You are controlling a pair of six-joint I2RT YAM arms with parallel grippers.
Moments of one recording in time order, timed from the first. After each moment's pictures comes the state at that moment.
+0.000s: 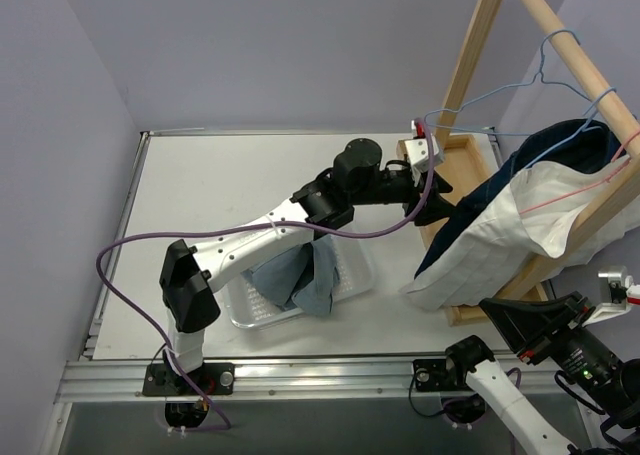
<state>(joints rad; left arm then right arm) -1.03 1.90 1.87 0.06 0.49 -0.13 0.42 0.36 1.48 -1.16 -0.19 0.57</state>
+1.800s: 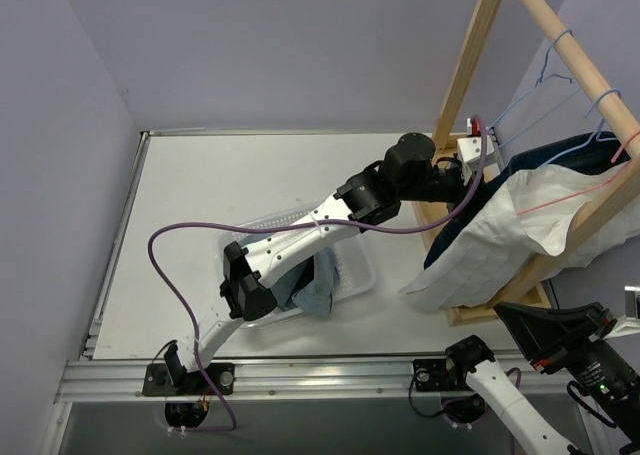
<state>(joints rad) -1.11 2.31 2.56 -0.23 0.51 -0.15 0.43 0.35 1.55 -1.19 -0.14 0.58</state>
